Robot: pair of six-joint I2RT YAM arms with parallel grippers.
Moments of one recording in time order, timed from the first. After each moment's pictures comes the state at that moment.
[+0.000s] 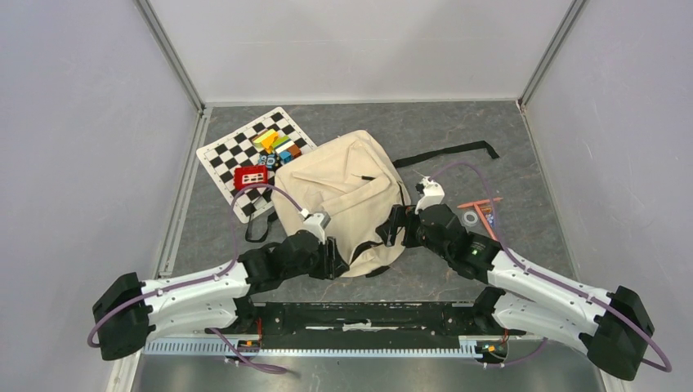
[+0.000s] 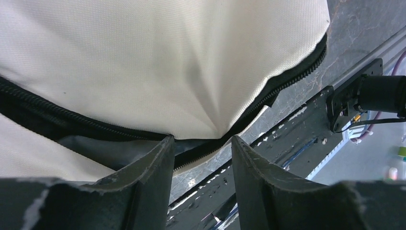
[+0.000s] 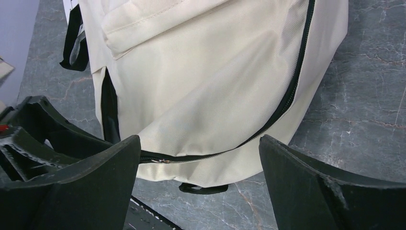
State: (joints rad) left arm -1.03 0.92 0.40 -0.16 -0.07 -0.82; right arm 0.87 0.92 0.54 -0.15 0.21 0.67
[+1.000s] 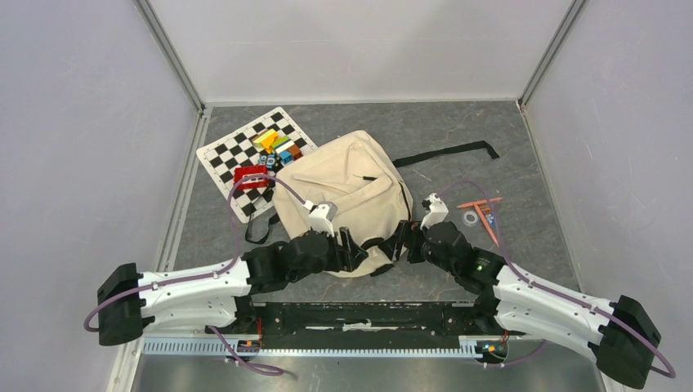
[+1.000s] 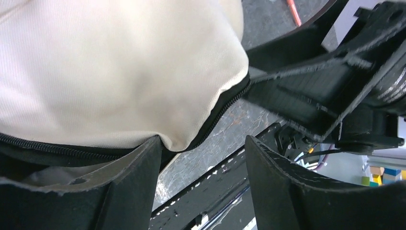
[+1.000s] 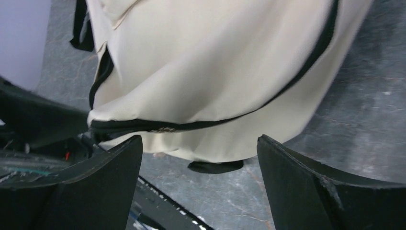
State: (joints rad) left arm -1.19 0.96 0.52 -0.09 -0.31 -0.91; right arm 0.89 0.80 0.36 -0.07 0.16 0.78
